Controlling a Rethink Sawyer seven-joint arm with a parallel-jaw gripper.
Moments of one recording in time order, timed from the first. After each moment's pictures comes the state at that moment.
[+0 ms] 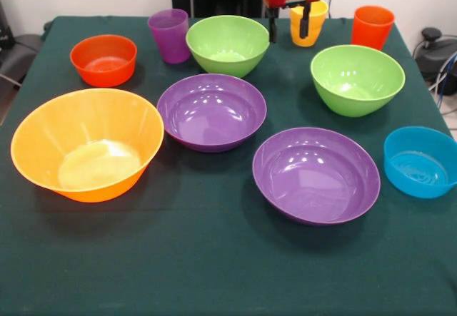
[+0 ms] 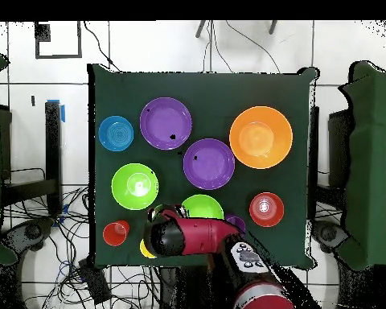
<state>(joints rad) -0.31 -0.67 0.15 2.14 -0.19 0.06 1.57</state>
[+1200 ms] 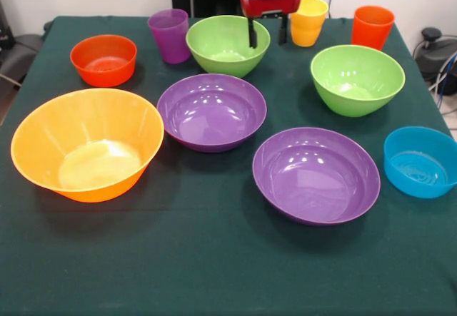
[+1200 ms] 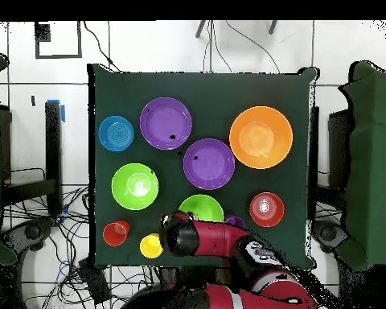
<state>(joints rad) -0.36 -0.56 0.11 2.13 -0.19 0.06 1.57</state>
